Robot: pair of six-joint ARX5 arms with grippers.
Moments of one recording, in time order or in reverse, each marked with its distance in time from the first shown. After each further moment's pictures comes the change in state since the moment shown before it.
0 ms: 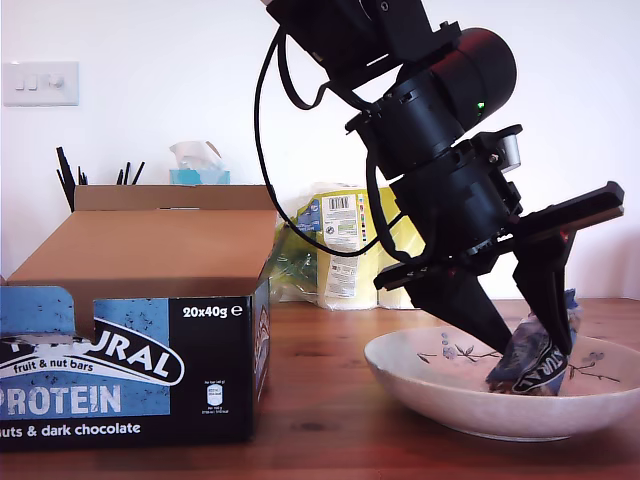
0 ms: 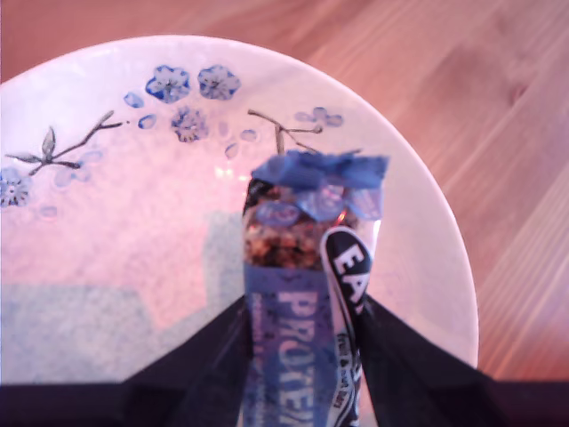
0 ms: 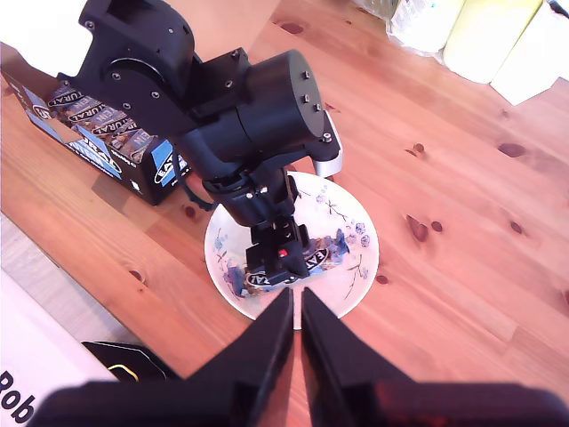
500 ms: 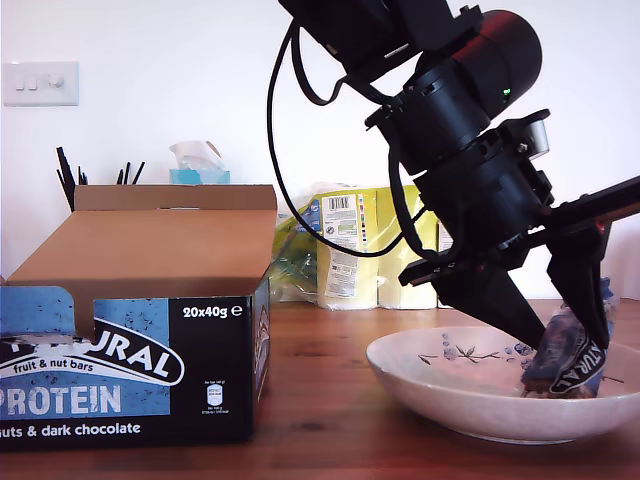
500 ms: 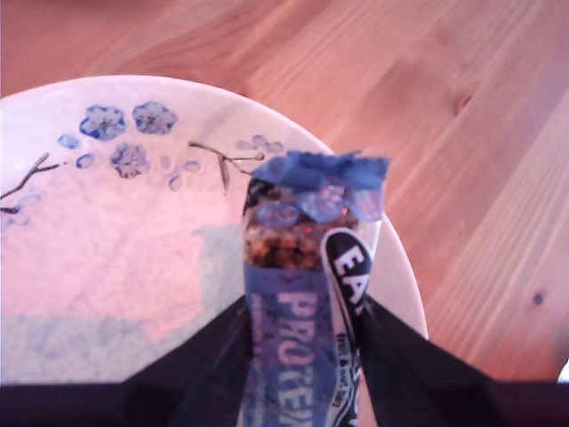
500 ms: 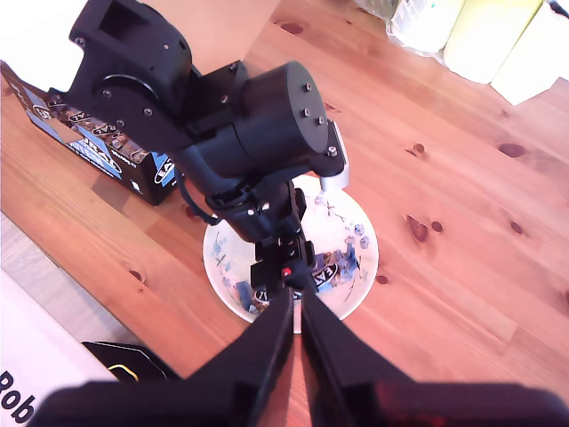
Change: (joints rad) left arm -0.041 0.000 0.000 0.037 0.001 0.000; right arm 0.000 0.000 0.000 0.000 0.000 0.000
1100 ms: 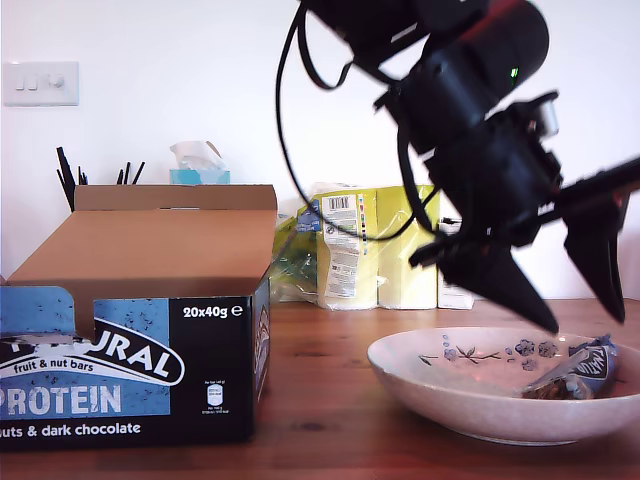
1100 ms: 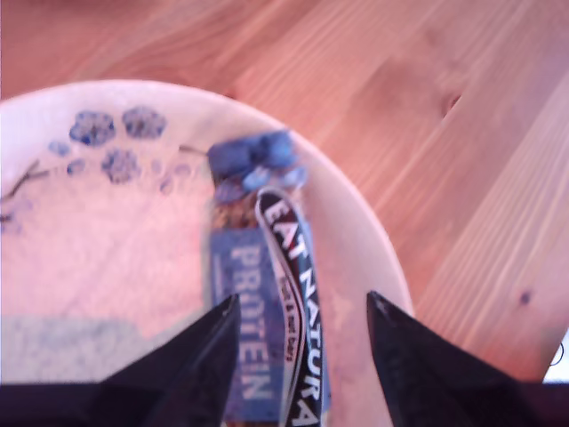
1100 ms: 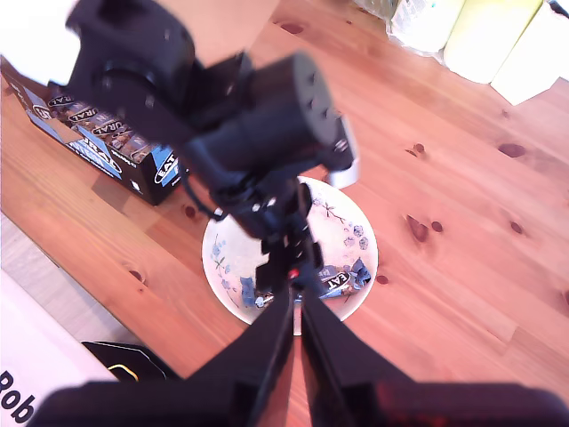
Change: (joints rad) left arm 0.000 0.001 0.104 -0.092 0.006 0.030; right arm 0.000 0.000 0.000 0.000 0.000 -0.001
